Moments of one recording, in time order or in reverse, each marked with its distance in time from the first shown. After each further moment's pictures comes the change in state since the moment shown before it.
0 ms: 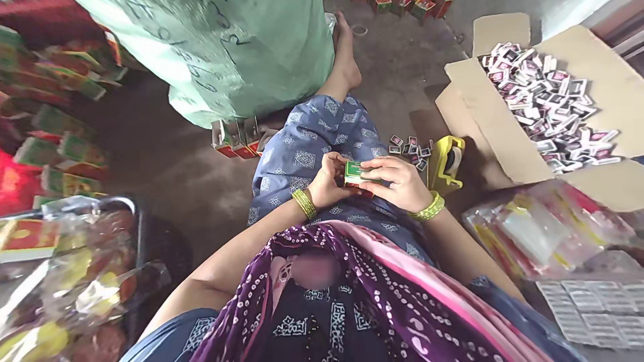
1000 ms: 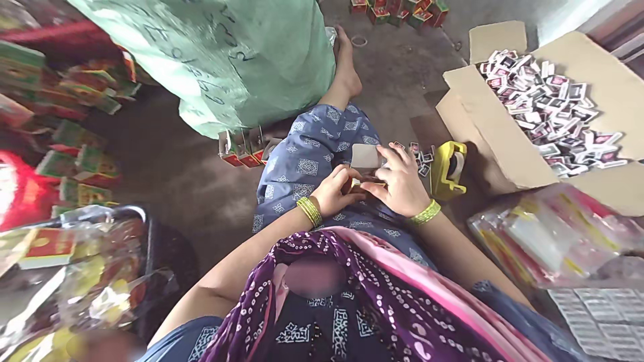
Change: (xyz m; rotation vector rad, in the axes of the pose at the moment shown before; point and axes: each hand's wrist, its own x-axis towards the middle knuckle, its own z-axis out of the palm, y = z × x) left_hand 0.003 0.008 -0.003 0.368 -0.113 0.029; right_hand 0.001 -0.001 0.004 -0.470 -0.053 0.286
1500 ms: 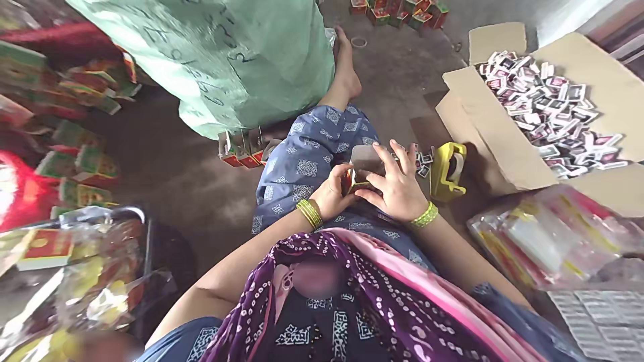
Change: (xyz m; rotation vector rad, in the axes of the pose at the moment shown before) left_hand -0.006 0.006 0.004 0.029 0.043 -0.100; right_hand -0.001 -0.007 0.003 -0.151 0.111 -0.238
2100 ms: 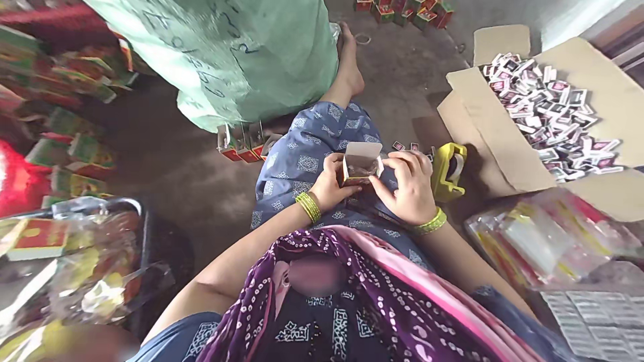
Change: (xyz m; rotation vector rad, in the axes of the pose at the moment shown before) left_hand 0.009 -0.004 -0.004 -0.113 0.074 -0.183; right_hand -0.006 -0.005 -0.011 0.017 0.175 0.161
